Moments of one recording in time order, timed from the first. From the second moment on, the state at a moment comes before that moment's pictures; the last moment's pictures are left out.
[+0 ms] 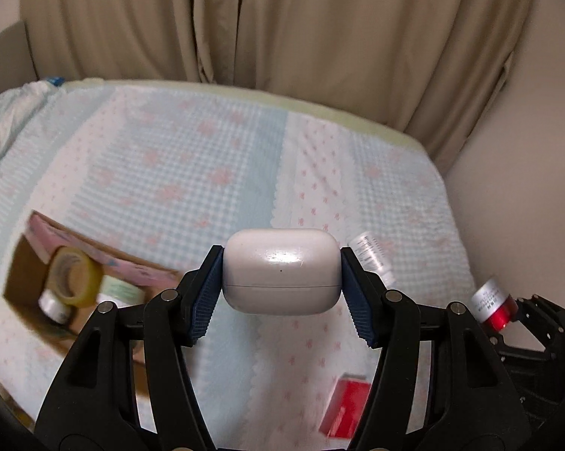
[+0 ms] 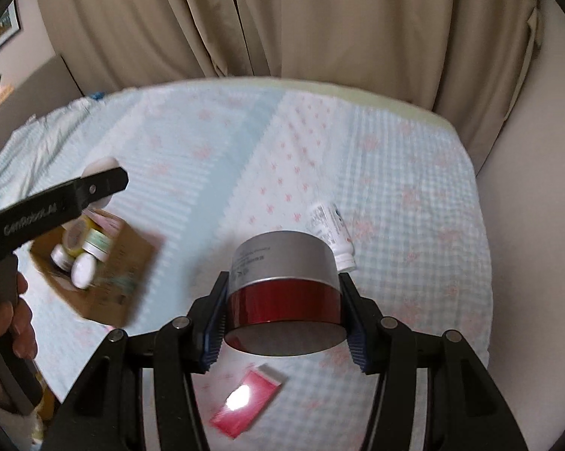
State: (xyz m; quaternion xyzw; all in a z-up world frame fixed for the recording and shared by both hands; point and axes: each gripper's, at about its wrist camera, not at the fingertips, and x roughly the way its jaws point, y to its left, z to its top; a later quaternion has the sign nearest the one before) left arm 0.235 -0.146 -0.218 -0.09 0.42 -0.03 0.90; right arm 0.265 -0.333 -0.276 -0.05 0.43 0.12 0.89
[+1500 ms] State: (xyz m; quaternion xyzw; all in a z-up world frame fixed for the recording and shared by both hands) left arm 0.249 0.219 -0.292 -0.04 0.53 -0.08 0.84; right arm 0.221 -0.002 -0.307 0.05 0.52 0.07 0.85
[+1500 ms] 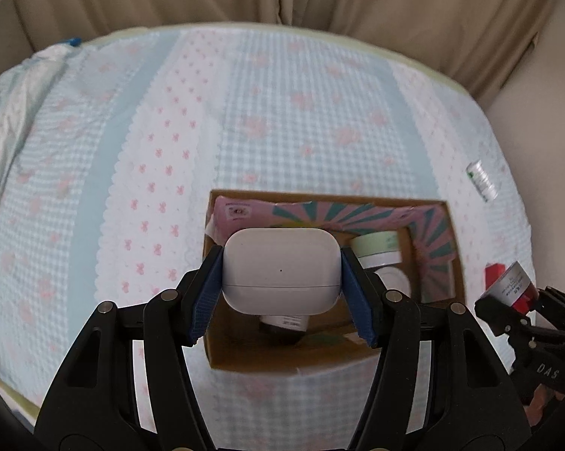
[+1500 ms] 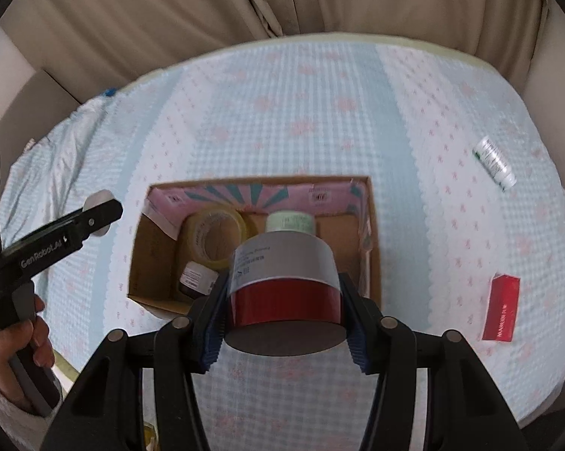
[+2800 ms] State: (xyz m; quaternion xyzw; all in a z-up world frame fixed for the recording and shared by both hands) left arm 0.282 0.187 -0.372 0.00 0.62 -0.11 0.77; right arm 0.252 -0.004 -0.395 0.01 0.57 0.06 0.82
